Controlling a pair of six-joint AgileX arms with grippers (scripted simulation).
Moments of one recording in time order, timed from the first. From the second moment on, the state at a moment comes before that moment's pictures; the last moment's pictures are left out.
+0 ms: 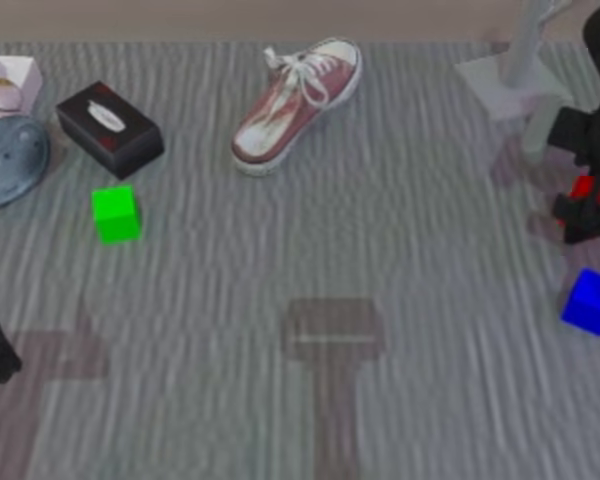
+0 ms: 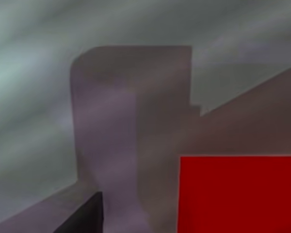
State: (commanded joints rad) left arm 0.00 0.00 0.00 0.00 0.00 0.00; right arm 0.05 2.42 1.88 -1.03 0.01 -1.02
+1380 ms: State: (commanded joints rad) left arm 0.00 0.00 0.00 0.00 0.00 0.00; right arm 0.05 2.43 1.86 -1.00 0.01 -1.02
